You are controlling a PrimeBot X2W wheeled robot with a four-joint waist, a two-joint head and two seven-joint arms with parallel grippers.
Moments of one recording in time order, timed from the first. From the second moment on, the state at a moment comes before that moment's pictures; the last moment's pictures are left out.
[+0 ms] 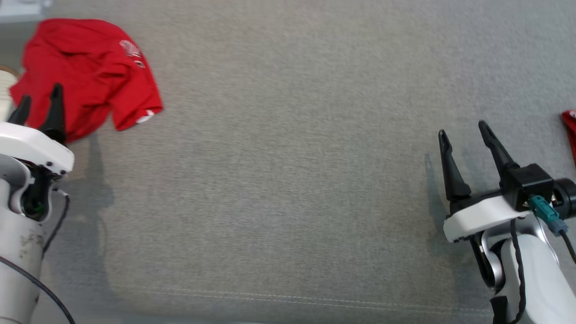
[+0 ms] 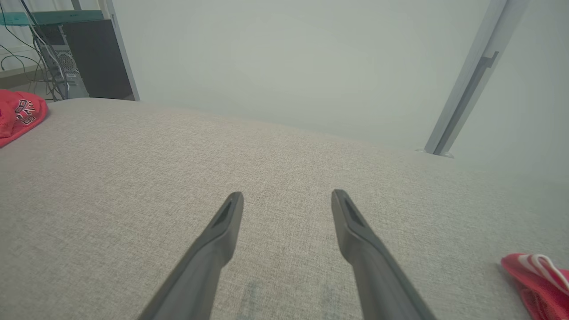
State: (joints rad) left arm -0.77 0.37 -0.16 0.87 -0.74 -0.12 -0.09; right arm -0.36 -0.06 0.03 0.29 -0.02 0.13 -0.20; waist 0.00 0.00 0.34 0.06
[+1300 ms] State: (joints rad) left arm -0.83 0.31 -0.45 0.80 -0.70 -0.12 -0.25; right arm -0.39 -0.05 0.04 0.27 0.05 0.13 -0.23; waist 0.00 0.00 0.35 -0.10
